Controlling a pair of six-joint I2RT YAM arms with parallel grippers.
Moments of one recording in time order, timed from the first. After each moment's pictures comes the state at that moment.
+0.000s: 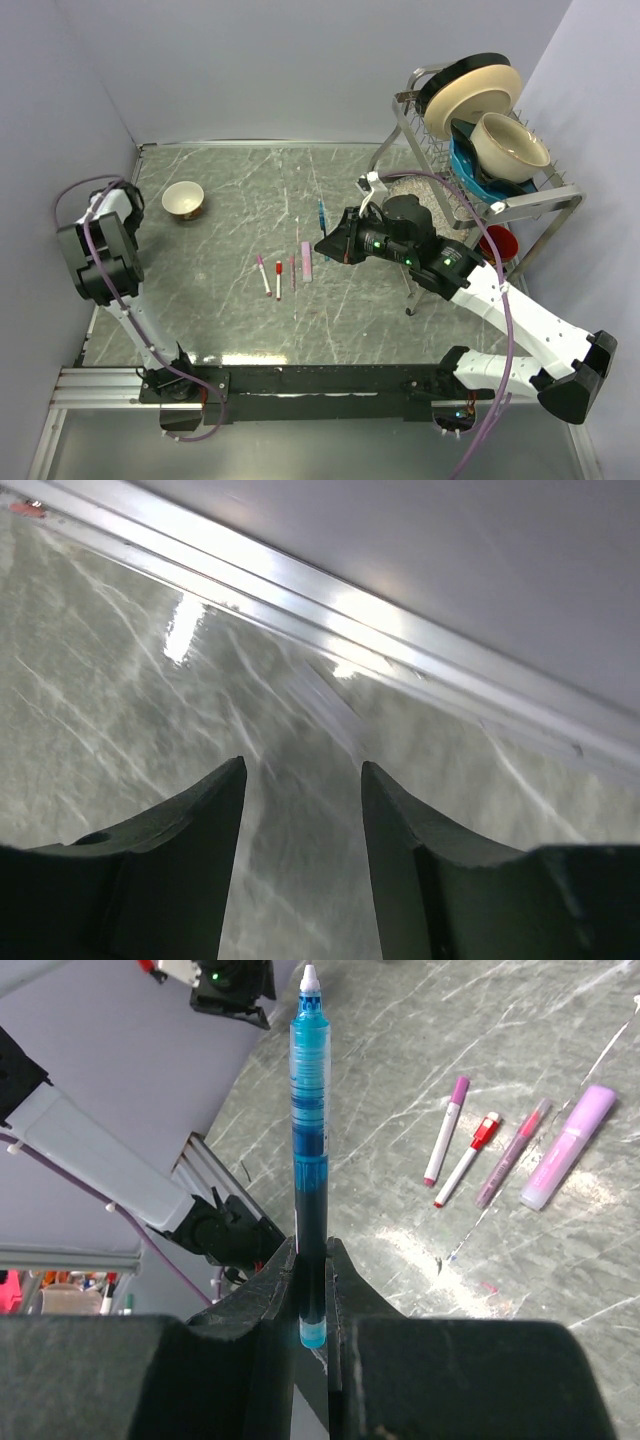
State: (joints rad) left arm 0.39 1.96 1.40 -0.97 -0.69 -1.65; right arm 0.80 1.10 1.11 -0.36 -0.20 0.65
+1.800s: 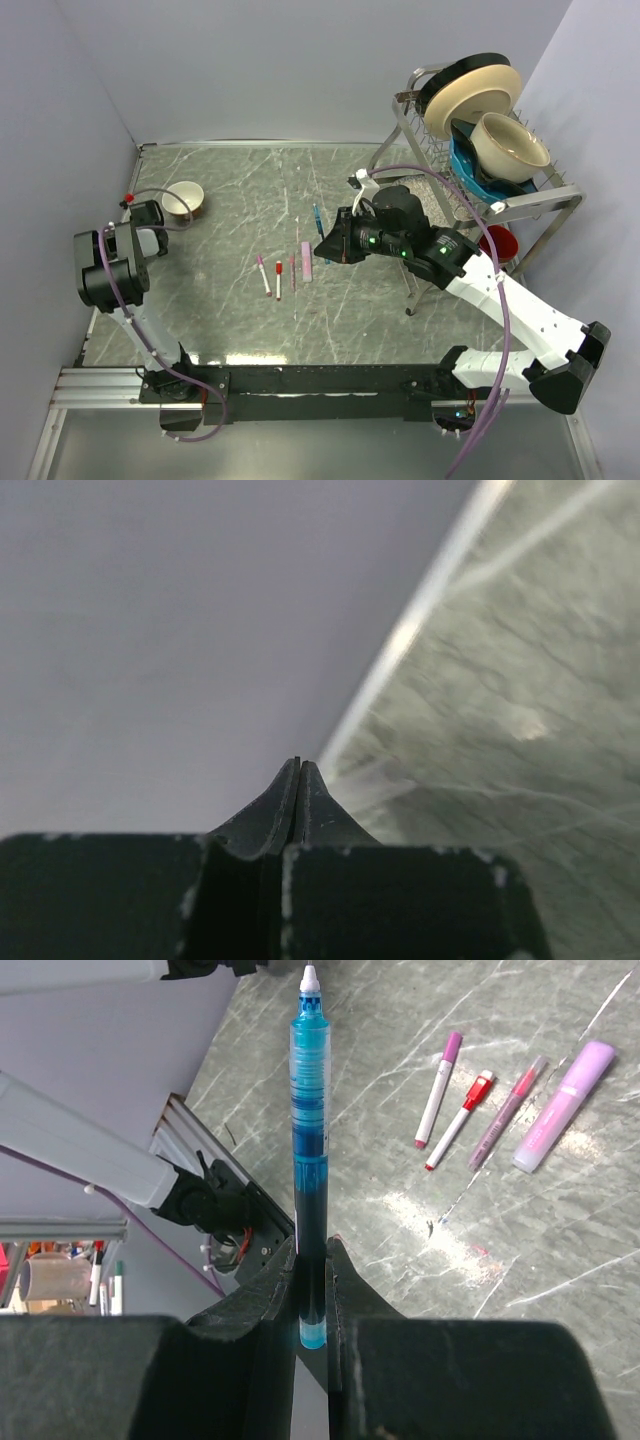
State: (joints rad) left arm 0.29 1.87 0.89 0.19 -0.88 0.33; right arm 0.80 1.17 1.23 -0.52 -0.23 0.61
